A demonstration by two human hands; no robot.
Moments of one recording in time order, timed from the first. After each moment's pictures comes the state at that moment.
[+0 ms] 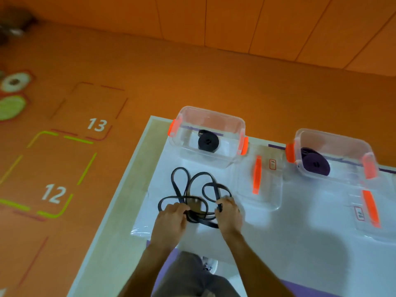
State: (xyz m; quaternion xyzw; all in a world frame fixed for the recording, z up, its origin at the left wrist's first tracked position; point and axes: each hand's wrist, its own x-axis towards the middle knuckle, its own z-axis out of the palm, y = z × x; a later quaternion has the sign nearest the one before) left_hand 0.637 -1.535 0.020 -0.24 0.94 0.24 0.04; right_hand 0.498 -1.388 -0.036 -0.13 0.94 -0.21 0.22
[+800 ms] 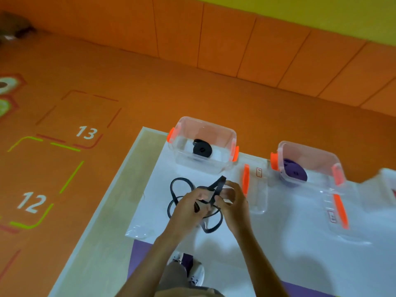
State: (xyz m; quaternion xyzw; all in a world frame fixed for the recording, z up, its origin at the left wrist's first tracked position) left_hand 0.611 -1.508 0.082 -0.19 0.81 0.56 -0.07; right_hand 0.512 -1.375 0.097 -0.10 0.81 -0.55 0.18
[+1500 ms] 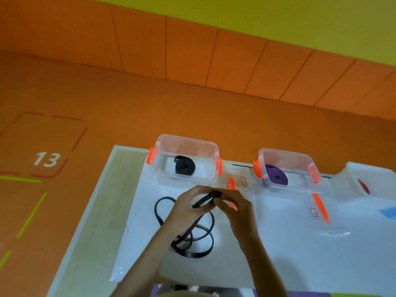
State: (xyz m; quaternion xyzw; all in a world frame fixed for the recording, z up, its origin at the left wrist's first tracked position) left_hand 0.535 -1.553 0.093 -0.08 0.74 0.67 -0.02; right_hand 0.487 -1.385 0.135 -0.09 0.77 -0.62 0.12
